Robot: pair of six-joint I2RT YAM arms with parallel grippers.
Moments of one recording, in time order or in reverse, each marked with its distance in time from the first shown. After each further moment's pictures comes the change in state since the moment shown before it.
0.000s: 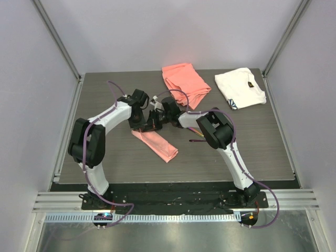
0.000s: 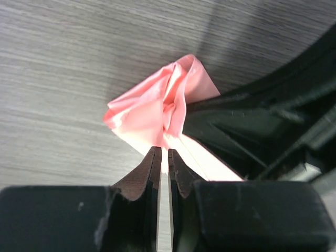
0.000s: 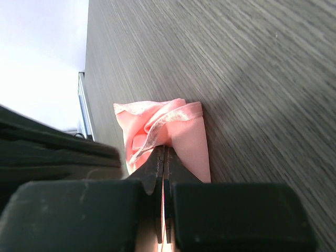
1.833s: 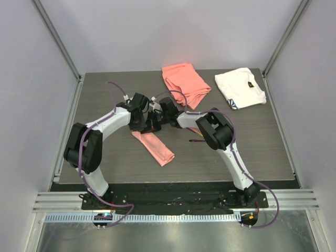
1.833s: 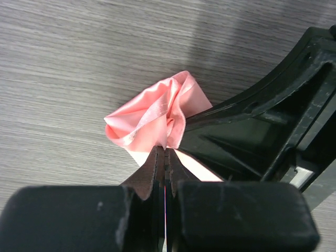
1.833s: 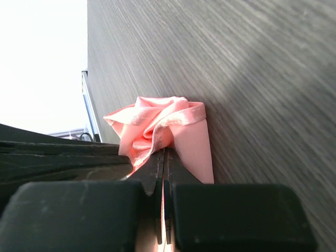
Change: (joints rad) left arm -0.031 -0.063 -0.107 0.130 -0.077 0.051; right arm 0.019 -0.011 0.016 -0.058 0.006 0.032
